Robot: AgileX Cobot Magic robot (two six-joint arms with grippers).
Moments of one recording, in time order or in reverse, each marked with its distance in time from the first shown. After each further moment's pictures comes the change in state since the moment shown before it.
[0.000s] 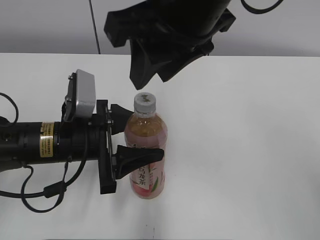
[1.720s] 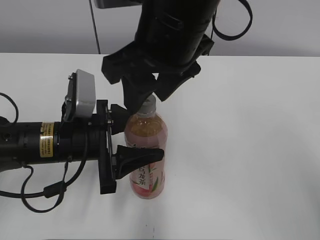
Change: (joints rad) left arm 0.000 0.000 0.000 0.000 -0.001 0.000; right arm 0.000 0.111 -0.002 -0.013 0.000 -0.065
